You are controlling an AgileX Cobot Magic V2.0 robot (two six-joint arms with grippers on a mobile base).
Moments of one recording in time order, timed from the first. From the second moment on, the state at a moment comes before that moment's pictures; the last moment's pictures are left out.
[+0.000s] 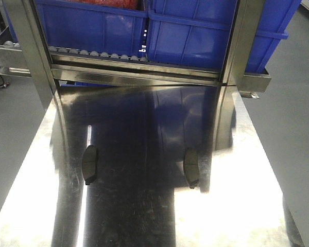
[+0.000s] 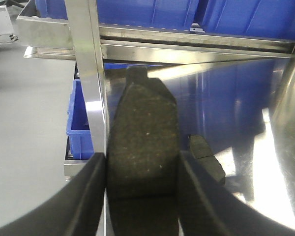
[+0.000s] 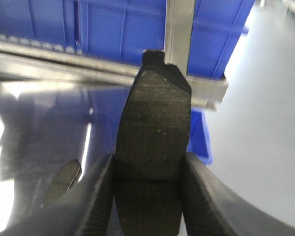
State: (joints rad) left arm -0.09 0.41 -0.44 -0.05 0.46 -0.01; right arm 0.04 0.43 -0.56 0.11 0.50 -0.16
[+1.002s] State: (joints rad) left arm -0.09 0.41 -0.44 -0.05 0.46 -0.01; right arm 0.04 0.24 -0.44 0.11 0.46 -0.16
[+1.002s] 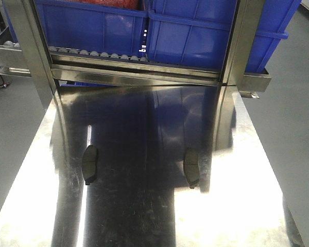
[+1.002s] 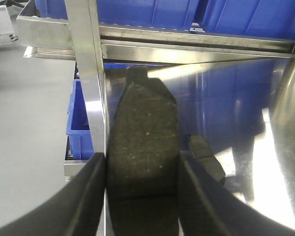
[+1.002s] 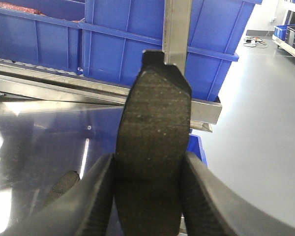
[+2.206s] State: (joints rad) left arm -0.09 0.41 -0.44 -0.05 0.46 -0.01; right arm 0.04 0.24 -0.44 0.11 0.46 -0.16
